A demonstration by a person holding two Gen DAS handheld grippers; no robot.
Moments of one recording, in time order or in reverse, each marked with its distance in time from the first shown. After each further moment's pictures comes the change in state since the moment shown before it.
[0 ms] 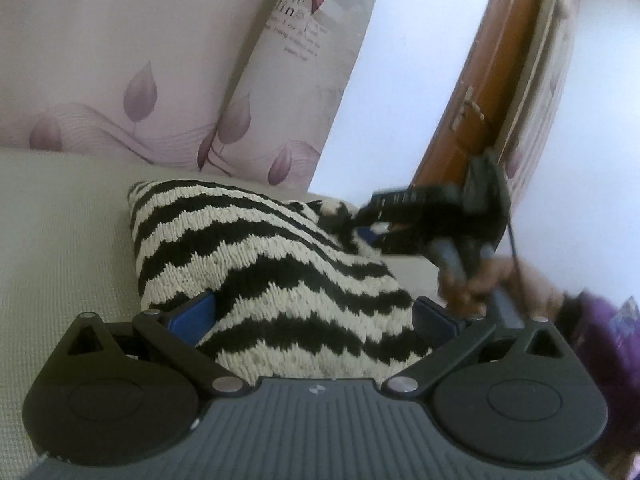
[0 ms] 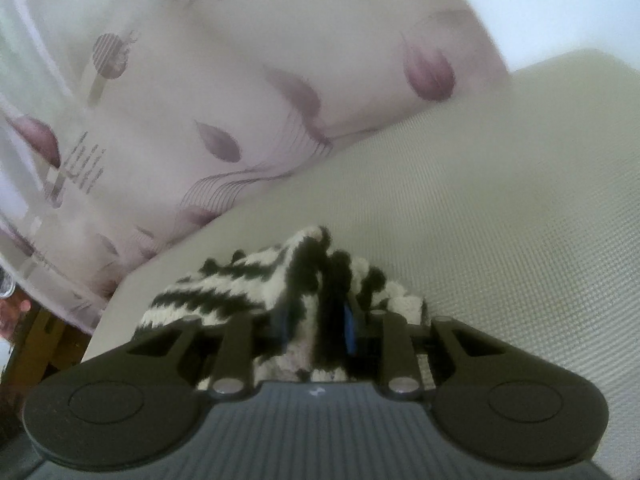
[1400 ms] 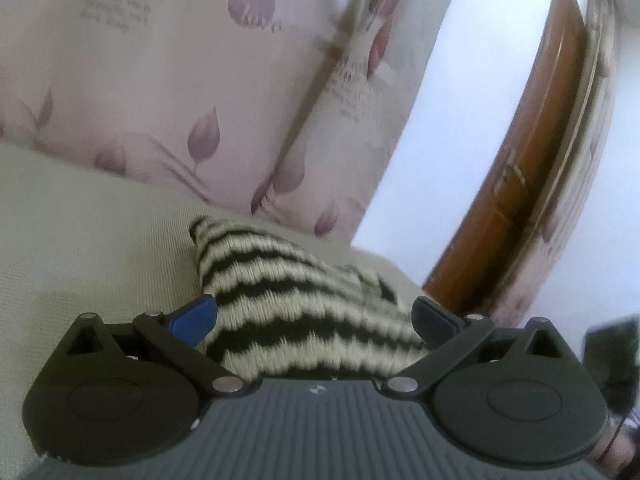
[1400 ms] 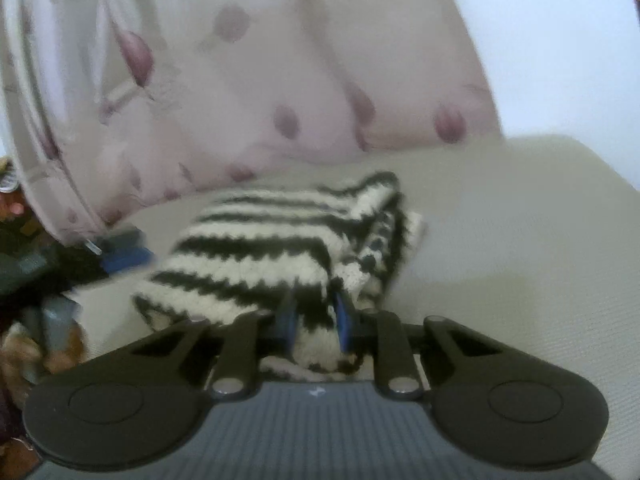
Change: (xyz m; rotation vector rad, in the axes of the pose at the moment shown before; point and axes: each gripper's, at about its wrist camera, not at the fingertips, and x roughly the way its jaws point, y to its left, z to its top) left arm -0.043 0.002 0.015 -0.125 -0.163 0.137; right arm -0.116 0.057 -0.116 -0.304 -0.071 -0.095
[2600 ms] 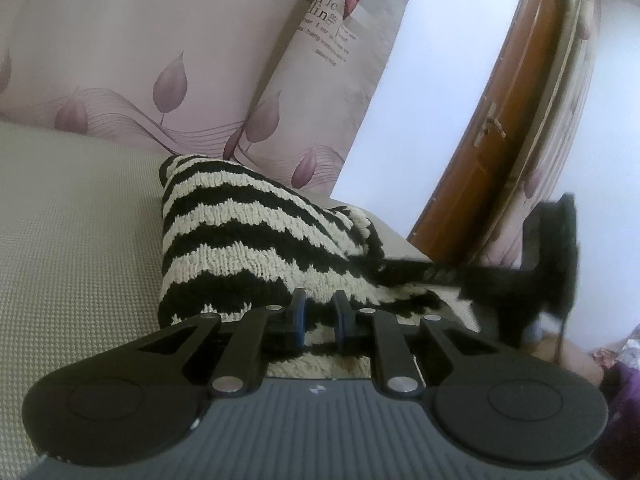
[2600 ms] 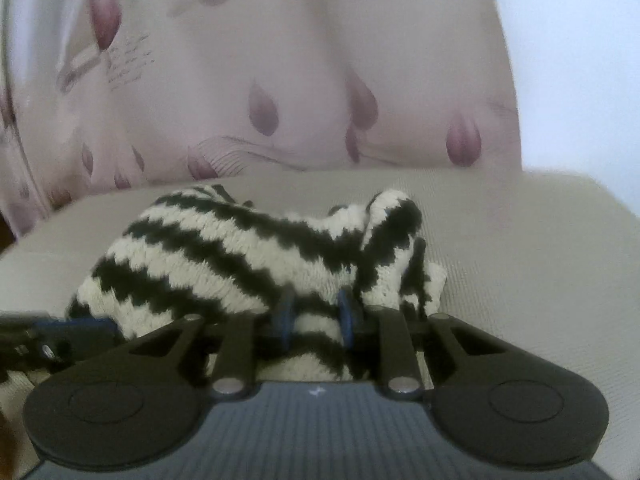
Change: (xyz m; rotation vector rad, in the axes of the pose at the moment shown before) left arm 0.032 0.006 -0.040 0.056 0.131 -0.091; right arm 0.107 0.006 0.036 -0.088 -0.038 -0.100
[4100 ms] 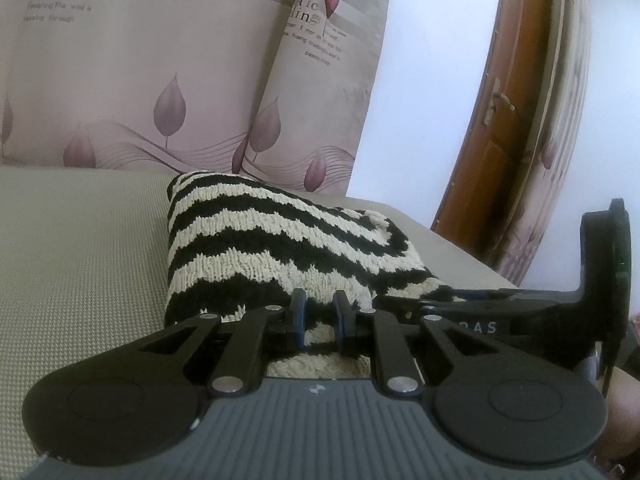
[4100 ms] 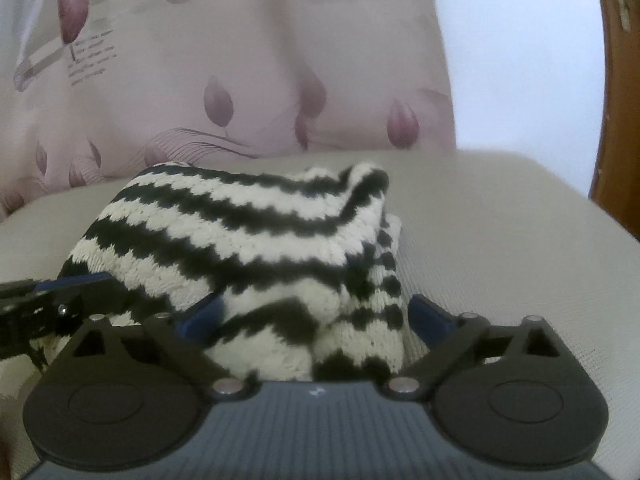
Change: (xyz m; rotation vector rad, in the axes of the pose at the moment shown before) left arm 0.001 -0.022 -0.003 0.129 -0.010 0.102; right arm -0.020 0.029 -0.042 0.029 -0.018 -0.225
